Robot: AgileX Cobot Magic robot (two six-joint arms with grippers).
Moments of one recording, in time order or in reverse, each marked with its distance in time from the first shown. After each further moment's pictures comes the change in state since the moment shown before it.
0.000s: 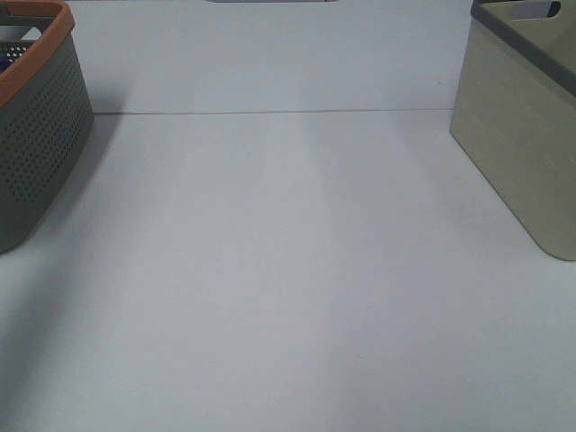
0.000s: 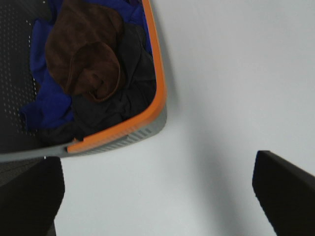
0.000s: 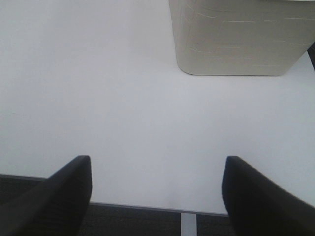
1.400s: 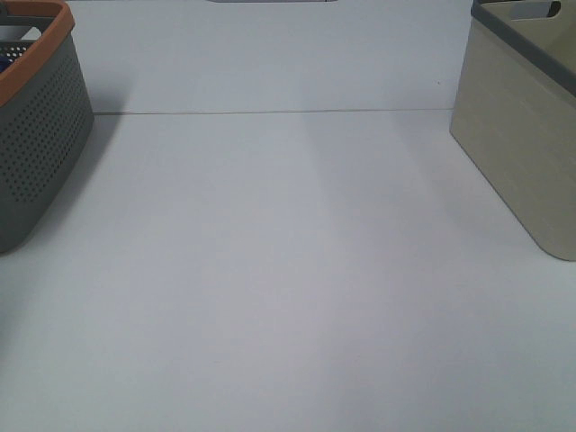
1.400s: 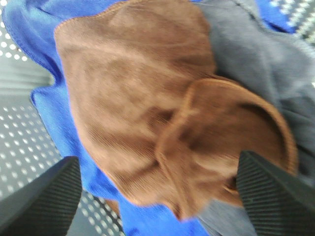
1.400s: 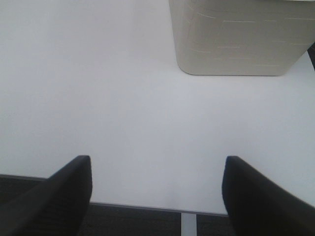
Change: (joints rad) left arm 0.228 0.869 -0.384 -0.115 -0.304 0.852; right arm 0.000 0.000 0.000 0.000 0.000 0.000
